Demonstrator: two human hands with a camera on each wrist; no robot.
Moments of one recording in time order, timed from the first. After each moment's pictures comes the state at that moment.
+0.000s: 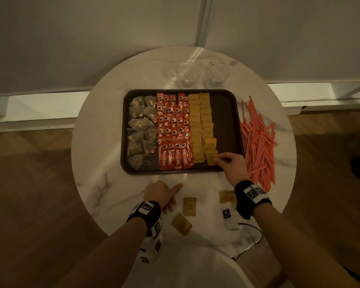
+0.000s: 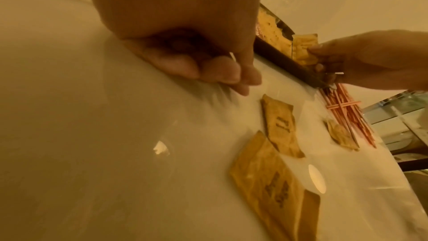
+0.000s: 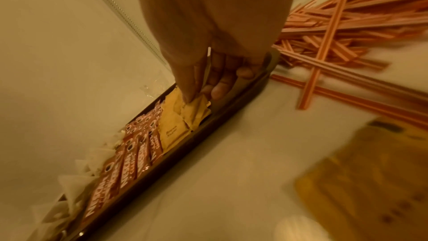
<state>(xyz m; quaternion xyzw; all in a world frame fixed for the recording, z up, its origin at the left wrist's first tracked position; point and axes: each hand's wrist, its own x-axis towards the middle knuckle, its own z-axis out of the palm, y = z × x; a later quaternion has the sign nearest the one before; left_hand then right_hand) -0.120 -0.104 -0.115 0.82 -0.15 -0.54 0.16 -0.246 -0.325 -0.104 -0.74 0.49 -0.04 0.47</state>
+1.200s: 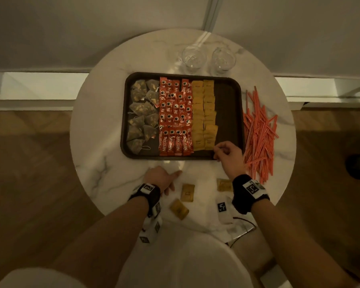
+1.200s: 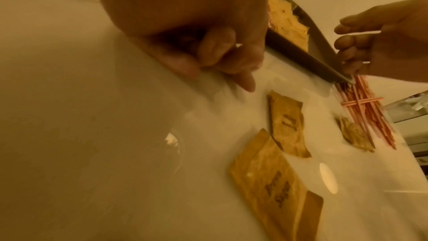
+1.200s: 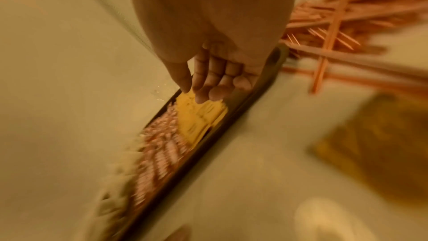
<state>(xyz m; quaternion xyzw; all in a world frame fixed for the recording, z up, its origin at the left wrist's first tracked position) -0.119 -0.106 -0.113 0.83 -0.17 -0.52 0.14 -0.243 -0.305 -0.089 -0.70 0.48 -0.07 0.52</state>
